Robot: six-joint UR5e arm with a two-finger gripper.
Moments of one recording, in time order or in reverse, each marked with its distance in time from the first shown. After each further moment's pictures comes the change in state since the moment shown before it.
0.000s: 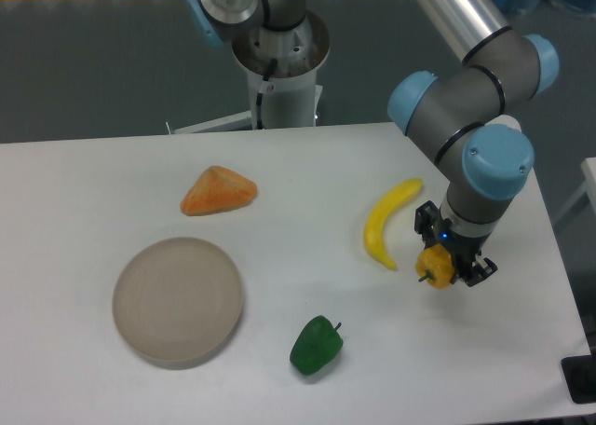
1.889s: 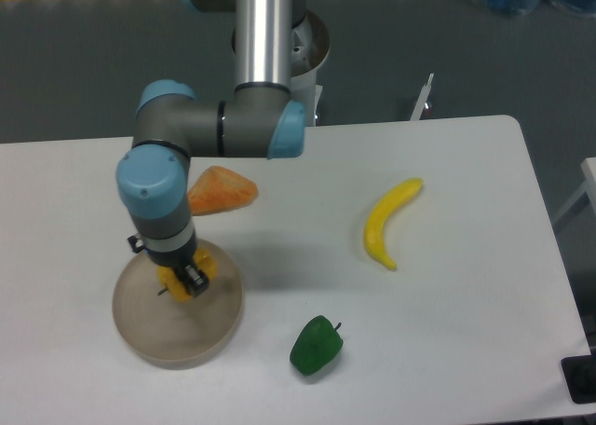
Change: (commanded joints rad) arm -0.624 0.017 -0.181 0.201 -0.089 -0.744
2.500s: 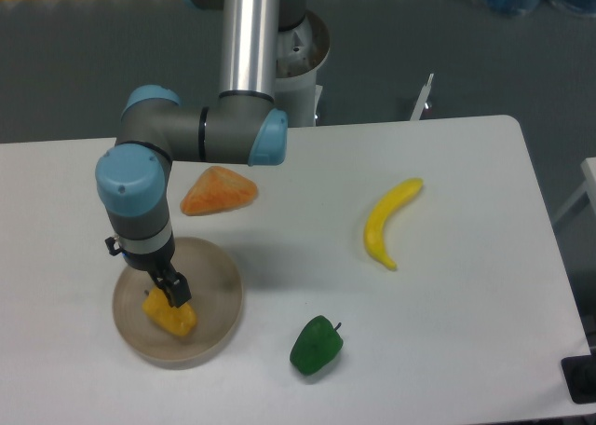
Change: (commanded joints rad) arm 0.065 0.063 0.031 -0.003 0.082 0.008
